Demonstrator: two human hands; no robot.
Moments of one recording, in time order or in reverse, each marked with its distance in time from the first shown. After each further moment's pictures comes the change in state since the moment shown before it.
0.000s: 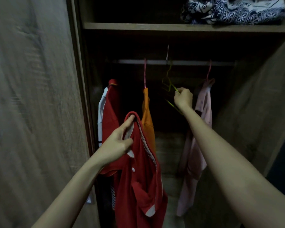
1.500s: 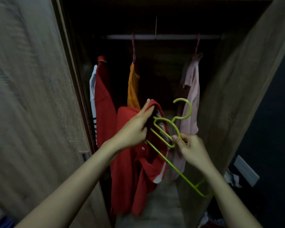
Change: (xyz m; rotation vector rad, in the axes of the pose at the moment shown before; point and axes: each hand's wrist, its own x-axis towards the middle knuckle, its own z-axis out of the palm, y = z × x) left_hand -0.001 -0.021 0.061 0.535 -0.153 0.348; right_hand -0.253 0.079 -0.113 0.064 -0.379 -0.104
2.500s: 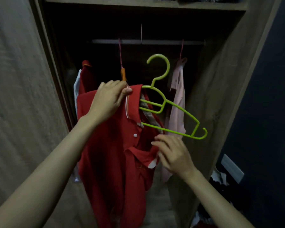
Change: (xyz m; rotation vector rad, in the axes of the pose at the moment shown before) left_hand 0.053 -0.018 -0.063 0.496 0.454 0.217; right_hand 0.002 0.028 0.014 -0.590 0.288 -0.889
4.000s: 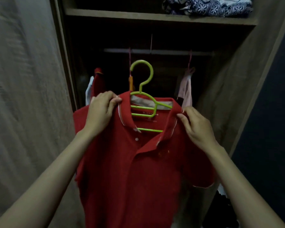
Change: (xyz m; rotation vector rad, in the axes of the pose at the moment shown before) left_hand -0.031 -0.029 -0.009 -0.191 0.175 -0.216; right_hand 0.081 0.062 -0.035 0.120 -0.070 0.375
